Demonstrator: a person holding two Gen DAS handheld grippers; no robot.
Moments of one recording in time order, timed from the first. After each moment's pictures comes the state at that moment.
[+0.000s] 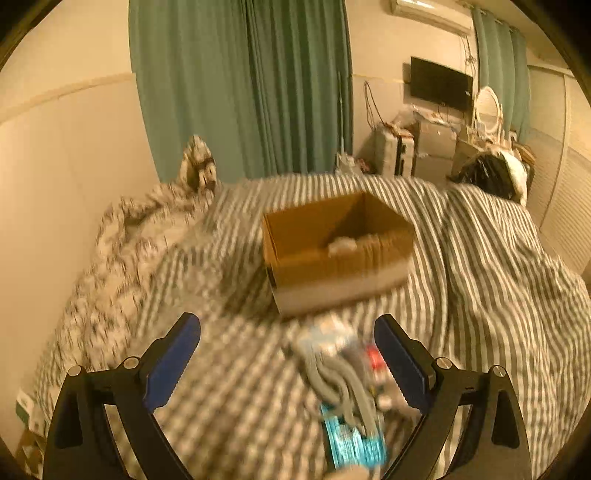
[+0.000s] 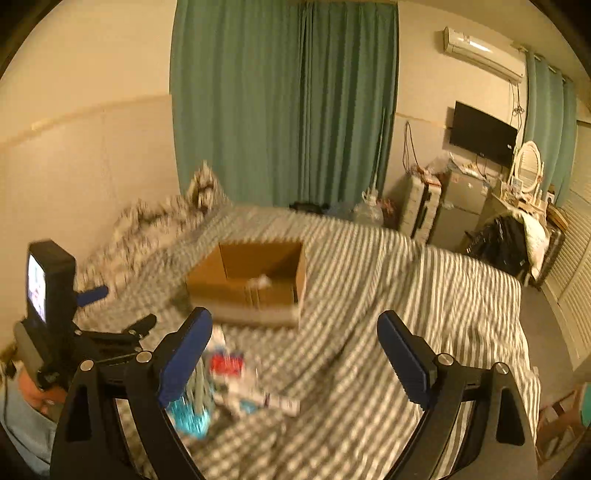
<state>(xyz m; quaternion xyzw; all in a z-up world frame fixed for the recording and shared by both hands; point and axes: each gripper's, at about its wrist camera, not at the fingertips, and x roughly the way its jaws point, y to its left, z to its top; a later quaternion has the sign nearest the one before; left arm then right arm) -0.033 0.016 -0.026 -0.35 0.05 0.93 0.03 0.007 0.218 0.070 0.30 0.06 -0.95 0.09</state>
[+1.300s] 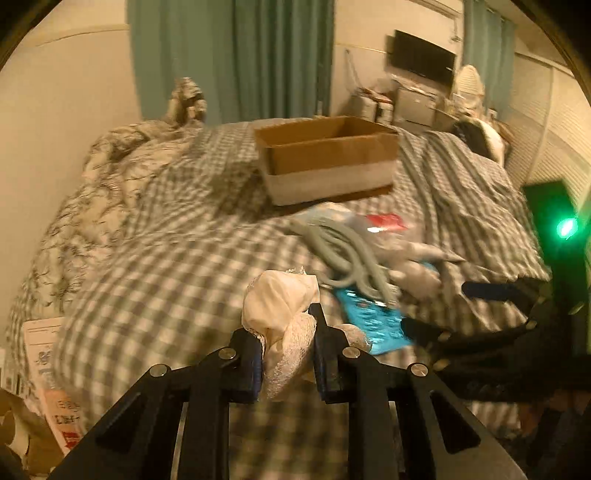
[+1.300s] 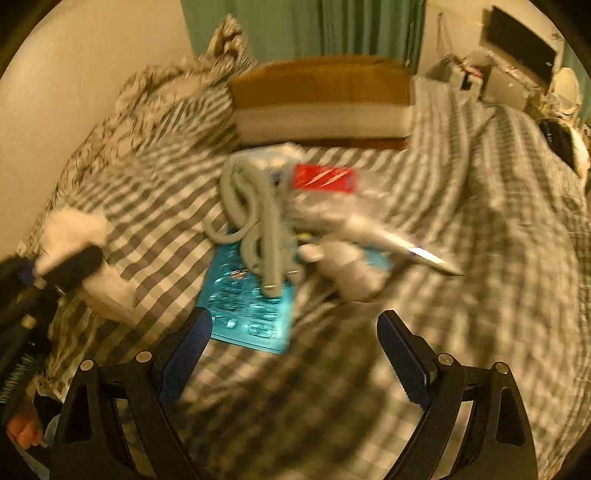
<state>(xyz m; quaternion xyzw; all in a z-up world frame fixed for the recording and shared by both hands) 0.036 -0.035 -0.100 -0.40 0.03 0.91 0.07 -0.010 0.104 -0.146 0.50 0.04 -0.85 0.12</state>
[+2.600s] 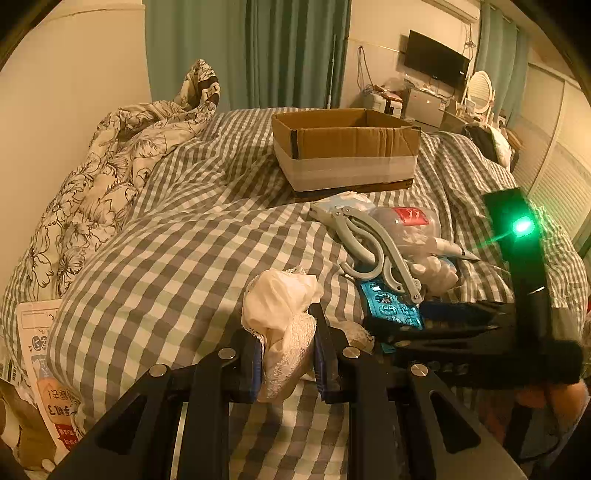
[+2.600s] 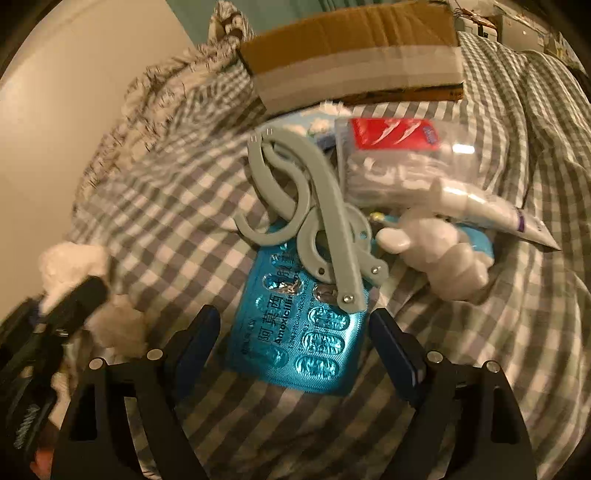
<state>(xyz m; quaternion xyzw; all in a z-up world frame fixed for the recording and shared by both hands) 0.031 -0.056 -0.116 -0.42 0.01 0.91 0.07 -0.031 0.085 -0.186 0.54 -0.05 -0.82 0.16</state>
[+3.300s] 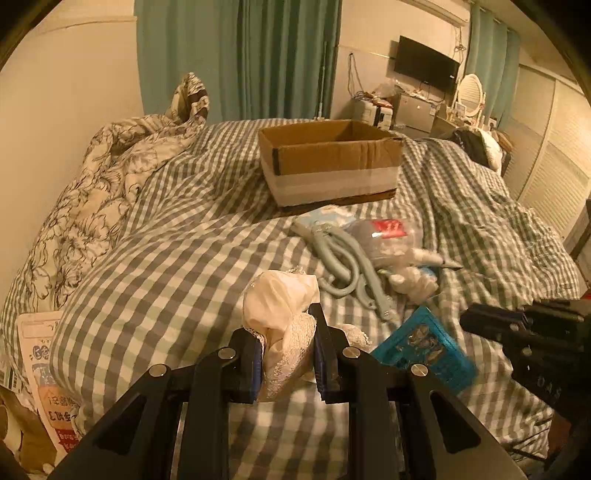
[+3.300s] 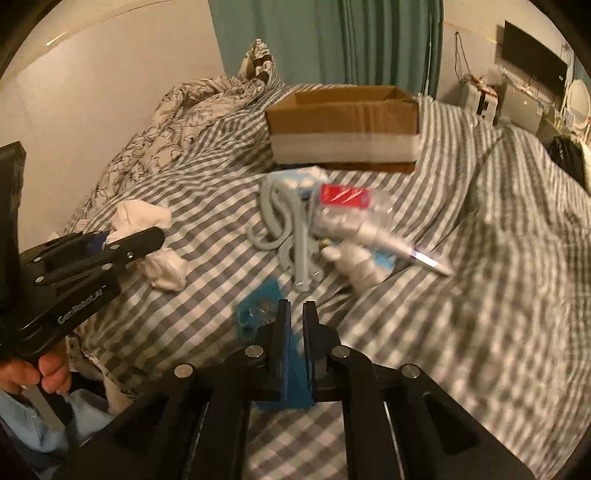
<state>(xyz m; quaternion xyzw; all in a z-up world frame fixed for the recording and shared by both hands) 0.036 -0.041 -0.097 -0.40 0.01 0.91 0.08 0.037 0.127 -0.100 0.46 0.04 -0.88 0.16</state>
